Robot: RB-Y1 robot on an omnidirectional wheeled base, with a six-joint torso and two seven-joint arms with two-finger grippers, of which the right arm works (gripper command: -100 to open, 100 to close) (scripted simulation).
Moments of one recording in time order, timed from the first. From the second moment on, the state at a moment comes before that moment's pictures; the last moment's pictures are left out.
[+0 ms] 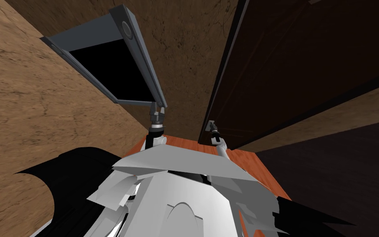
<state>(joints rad) -0.26 -0.08 -0.24 -0.94 0.40 -0.45 0.59</state>
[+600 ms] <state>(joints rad) -0.28 -0.10 -0.24 -0.93 0.38 -0.44 0.48</state>
